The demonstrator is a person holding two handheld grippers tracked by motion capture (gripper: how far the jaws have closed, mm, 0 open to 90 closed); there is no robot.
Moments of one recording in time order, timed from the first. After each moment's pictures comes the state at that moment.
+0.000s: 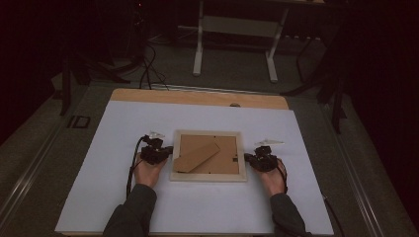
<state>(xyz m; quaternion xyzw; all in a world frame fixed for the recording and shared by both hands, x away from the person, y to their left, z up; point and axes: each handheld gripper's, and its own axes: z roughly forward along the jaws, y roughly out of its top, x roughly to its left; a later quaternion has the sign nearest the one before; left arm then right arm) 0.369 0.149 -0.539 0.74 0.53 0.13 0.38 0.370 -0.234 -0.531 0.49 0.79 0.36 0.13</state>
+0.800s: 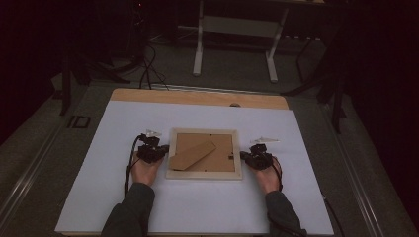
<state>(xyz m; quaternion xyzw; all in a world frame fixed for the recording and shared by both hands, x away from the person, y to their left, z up) 0.371 0.157 -0.538 0.74 0.54 0.14 0.37 0.377 -0.221 -0.532 0.49 0.78 0.36 0.13</state>
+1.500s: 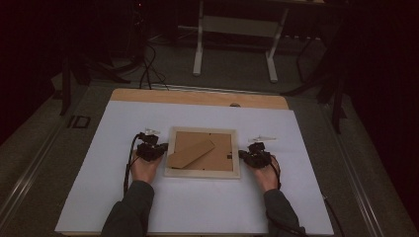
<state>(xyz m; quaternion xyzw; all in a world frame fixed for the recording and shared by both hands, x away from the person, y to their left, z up) 0.378 0.161 -0.538 0.73 0.55 0.14 0.37 0.382 -0.215 -0.531 0.48 0.79 0.36 0.13</state>
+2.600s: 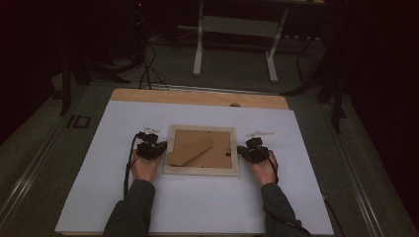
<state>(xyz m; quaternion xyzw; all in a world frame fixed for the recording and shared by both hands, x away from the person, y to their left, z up) 0.379 0.161 -0.538 0.72 0.57 0.16 0.37 0.397 -0.210 -0.530 0.48 0.79 0.36 0.14</state>
